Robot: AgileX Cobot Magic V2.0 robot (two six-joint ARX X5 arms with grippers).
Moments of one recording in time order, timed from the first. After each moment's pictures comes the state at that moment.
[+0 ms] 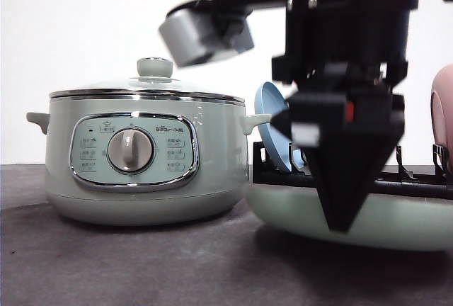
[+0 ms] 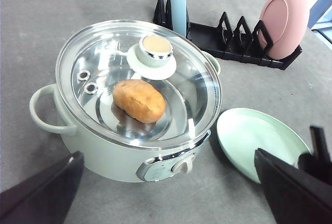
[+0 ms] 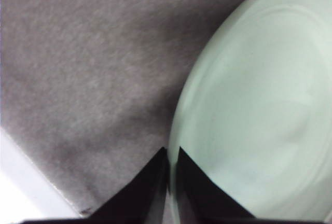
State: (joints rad) left_arx -0.07 0.72 1.06 -0.88 0.50 0.01; right_arx 1.13 1.54 1.01 -0.92 0.26 0.07
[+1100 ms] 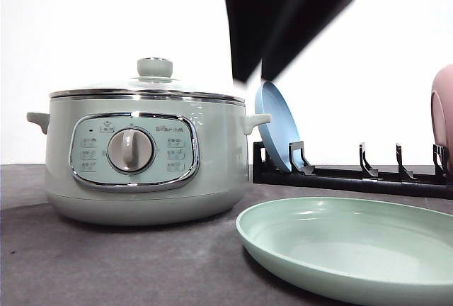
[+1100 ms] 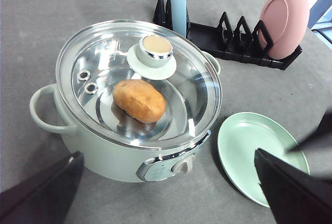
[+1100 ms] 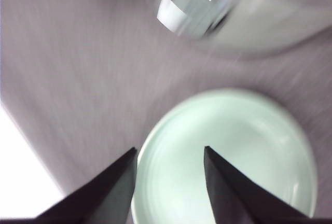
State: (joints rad) left_arx -0.07 0.72 1.06 -0.88 0.50 0.01; right_arx 1.04 1.37 1.20 -0.88 0.14 0.08
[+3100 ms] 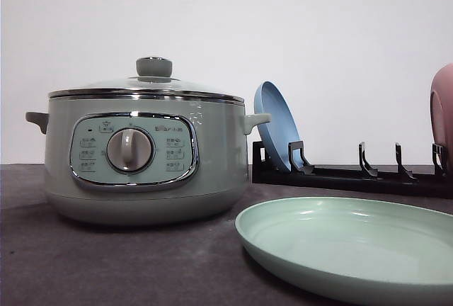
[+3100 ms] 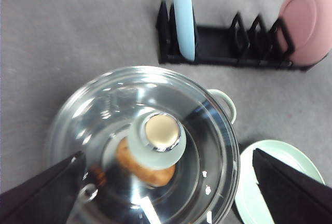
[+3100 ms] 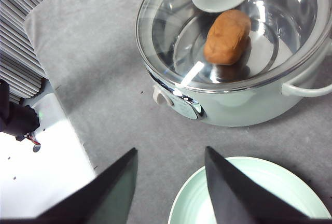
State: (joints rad) left_arx -0.31 1.44 1.69 -0.97 0.31 0.01; right_arx 0.55 1.21 1.26 -0.82 -0.52 0.00
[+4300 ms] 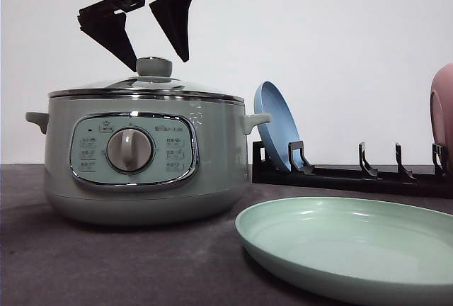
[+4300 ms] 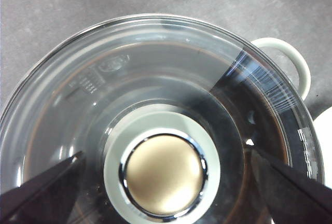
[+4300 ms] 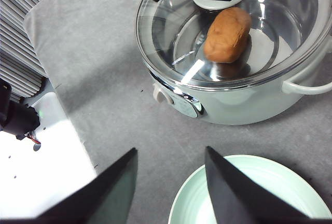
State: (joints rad) left_arx -0.47 1.72 1.70 -0.92 0.07 0.09; right_arx 0.55 1.21 1.26 -0.82 -0.52 0.00
